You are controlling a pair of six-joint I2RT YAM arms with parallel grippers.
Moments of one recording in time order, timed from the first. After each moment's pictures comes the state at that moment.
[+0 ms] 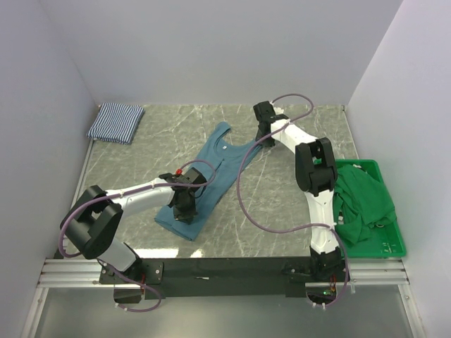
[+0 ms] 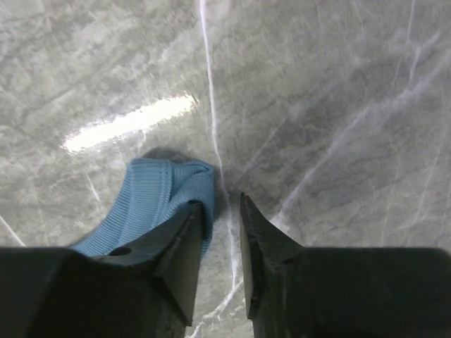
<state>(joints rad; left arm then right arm) -0.72 1.52 0.84 -0.70 -0.08 -0.83 0.32 2.29 1.84 -0.60 0.31 0.59</state>
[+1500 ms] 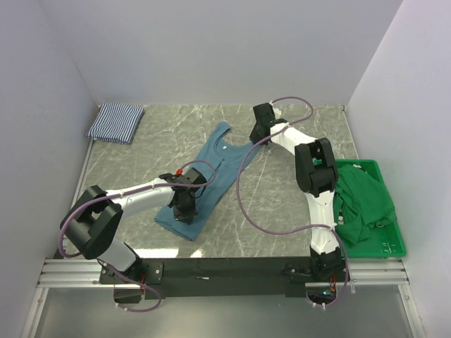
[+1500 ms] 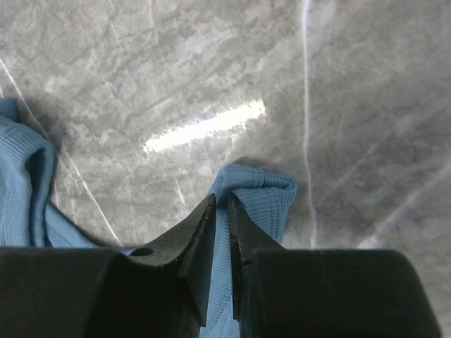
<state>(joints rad) -0.73 1.52 0.84 -0.70 -0.07 -0.83 0.33 2.26 1.74 -0.38 0.17 0.70</state>
